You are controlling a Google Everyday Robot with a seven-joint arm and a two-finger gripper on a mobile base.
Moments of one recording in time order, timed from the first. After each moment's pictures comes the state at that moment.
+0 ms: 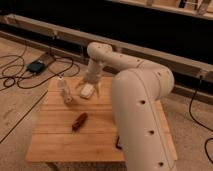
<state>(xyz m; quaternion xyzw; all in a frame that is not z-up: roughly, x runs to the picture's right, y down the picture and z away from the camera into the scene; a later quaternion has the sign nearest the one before) -0.101 0.042 0.834 -0.40 0.27 0.72 0.50</state>
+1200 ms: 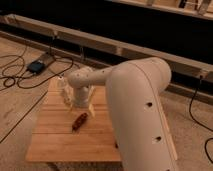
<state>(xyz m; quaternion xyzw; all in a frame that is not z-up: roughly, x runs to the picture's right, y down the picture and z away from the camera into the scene) -0.140 0.165 0.829 -0.32 0.30 0.69 0.57</state>
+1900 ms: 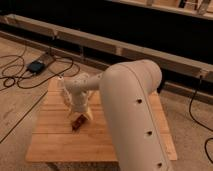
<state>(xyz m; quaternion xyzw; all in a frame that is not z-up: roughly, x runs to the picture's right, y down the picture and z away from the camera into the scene) -0.150 0.185 0.853 -0.33 0.29 0.68 0.58</state>
